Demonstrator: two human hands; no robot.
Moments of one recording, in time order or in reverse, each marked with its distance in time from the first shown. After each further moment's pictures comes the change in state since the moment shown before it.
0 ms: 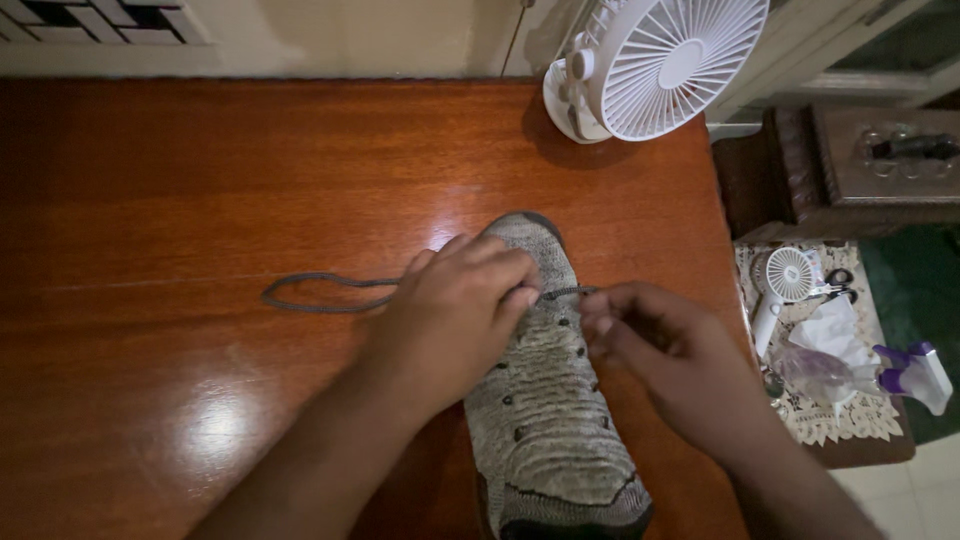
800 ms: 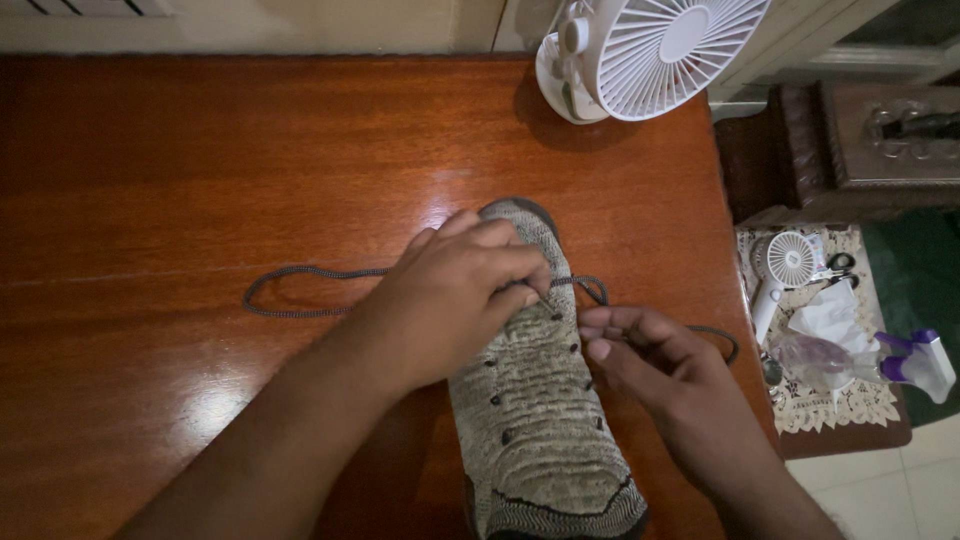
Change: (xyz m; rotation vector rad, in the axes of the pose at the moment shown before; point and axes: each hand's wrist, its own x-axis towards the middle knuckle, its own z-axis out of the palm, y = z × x) left_hand 0.017 -0.009 0.001 -0.001 -0.207 0.068; right_hand -0.016 0.022 0.002 0.179 0.107 0.260
